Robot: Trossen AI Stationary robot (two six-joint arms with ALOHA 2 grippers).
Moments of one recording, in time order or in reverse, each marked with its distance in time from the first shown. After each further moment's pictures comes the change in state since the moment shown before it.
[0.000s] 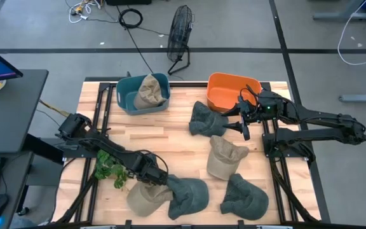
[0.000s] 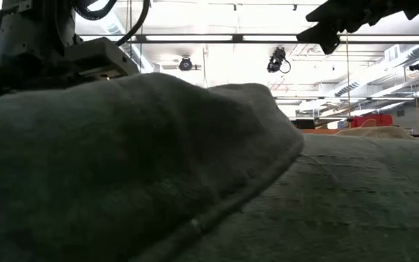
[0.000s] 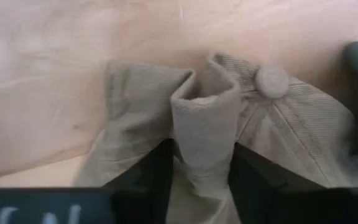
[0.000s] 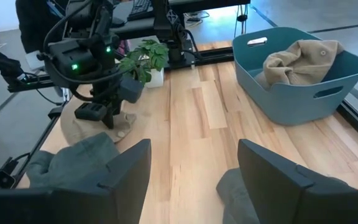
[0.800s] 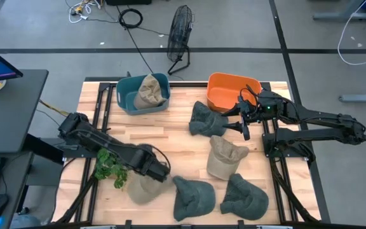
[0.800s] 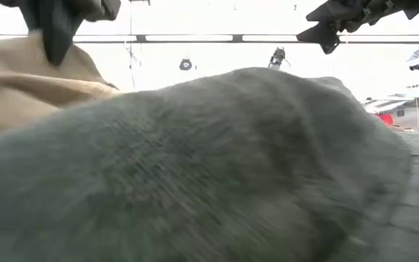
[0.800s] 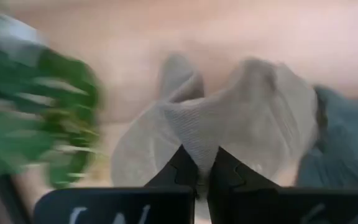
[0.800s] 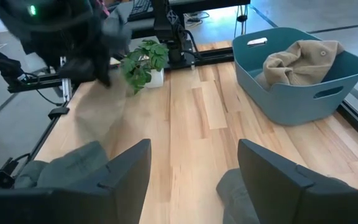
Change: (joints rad) left arm 0.025 -0.009 0.505 -0.761 -0.119 -0.063; right arm 0.000 0.000 0.000 0.001 0.000 0.002
